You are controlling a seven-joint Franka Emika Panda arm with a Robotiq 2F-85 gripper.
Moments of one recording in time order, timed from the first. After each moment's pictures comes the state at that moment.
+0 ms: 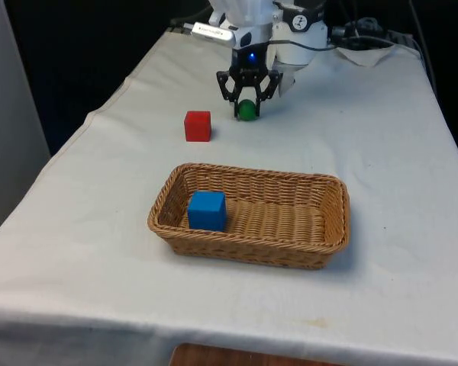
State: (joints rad) arm 0.30 0.16 -0.51 -2.81 0.10 2.97 -0.58
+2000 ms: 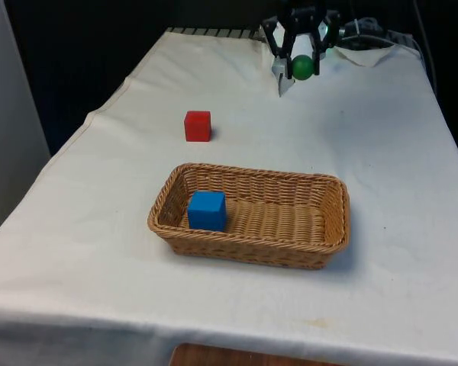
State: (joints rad) arm 0.33 -0.05 -0.32 -2.44 0.09 2.52 -0.40
